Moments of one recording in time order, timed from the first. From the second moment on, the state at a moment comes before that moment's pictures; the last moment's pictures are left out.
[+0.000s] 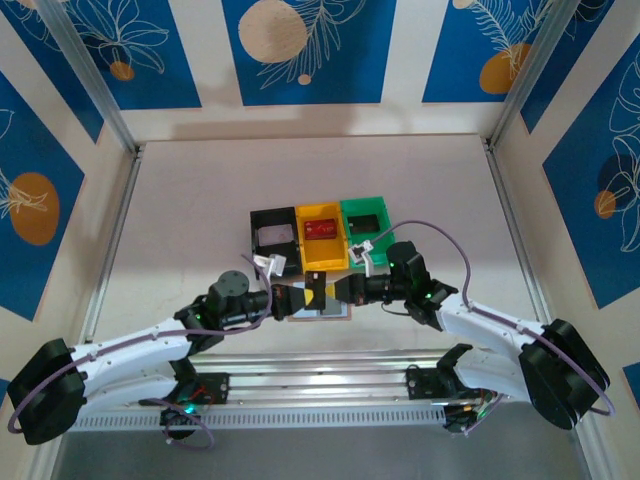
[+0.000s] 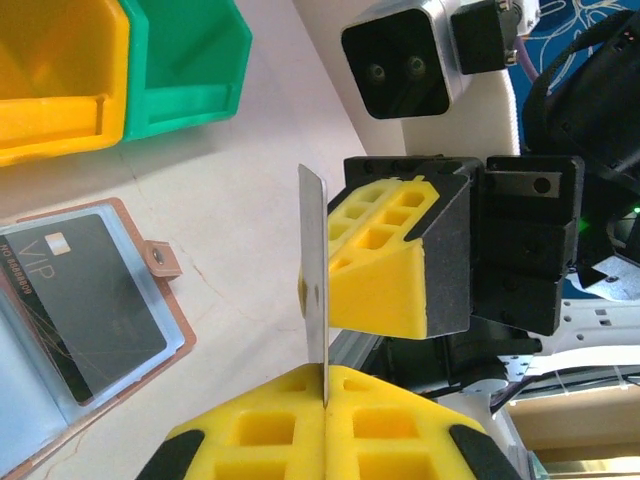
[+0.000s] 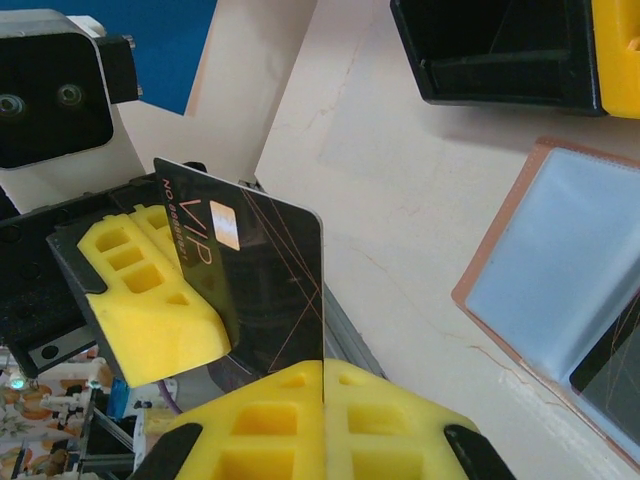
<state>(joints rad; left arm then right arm) -0.90 0.95 0.34 0.34 0.31 -0.89 0.65 1.09 0.41 0.23 -0.74 0.80</state>
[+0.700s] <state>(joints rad) -0.91 0.78 0.30 0.33 0.07 -1.06 0.90 0.95 0.20 0.55 -0.40 0.97</state>
